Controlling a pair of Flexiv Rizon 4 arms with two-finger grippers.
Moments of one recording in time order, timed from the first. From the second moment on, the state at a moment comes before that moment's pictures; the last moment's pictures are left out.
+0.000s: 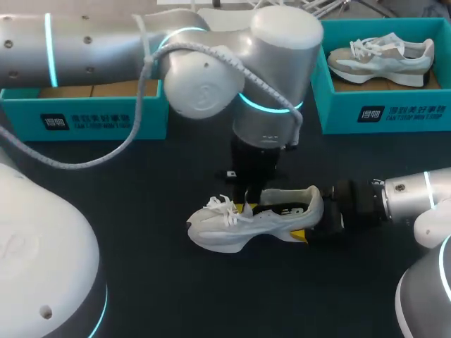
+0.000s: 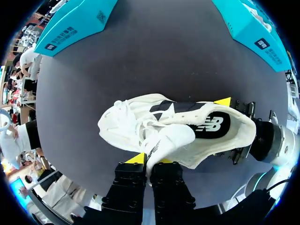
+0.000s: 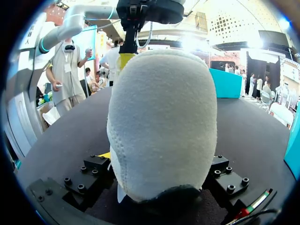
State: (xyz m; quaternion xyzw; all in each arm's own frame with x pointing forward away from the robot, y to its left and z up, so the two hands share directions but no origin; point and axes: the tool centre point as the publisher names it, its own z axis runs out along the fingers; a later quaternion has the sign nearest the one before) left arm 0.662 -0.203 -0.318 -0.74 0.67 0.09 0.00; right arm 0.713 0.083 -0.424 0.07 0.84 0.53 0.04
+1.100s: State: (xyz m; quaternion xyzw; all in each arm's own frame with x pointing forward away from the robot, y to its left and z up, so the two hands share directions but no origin) left arm 0.651 -0.110 -0.381 -0.83 0.55 0.10 -0.06; right arm 0.713 0.086 -0.424 0.07 0.84 0.53 0.04
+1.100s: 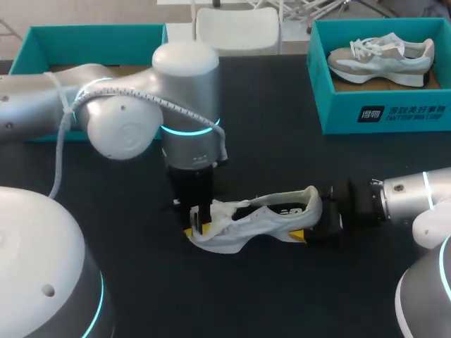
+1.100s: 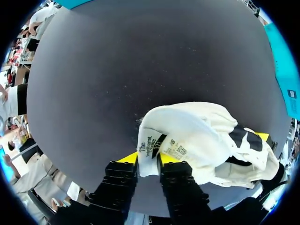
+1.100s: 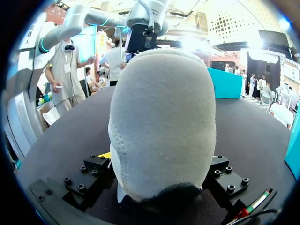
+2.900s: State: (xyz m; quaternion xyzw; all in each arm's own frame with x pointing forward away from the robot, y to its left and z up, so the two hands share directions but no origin) left arm 0.636 -0.168 -0.201 -0.30 0.95 0.01 -0.04; right arm 0.713 0.086 -0.424 0.07 0.84 0.53 0.04
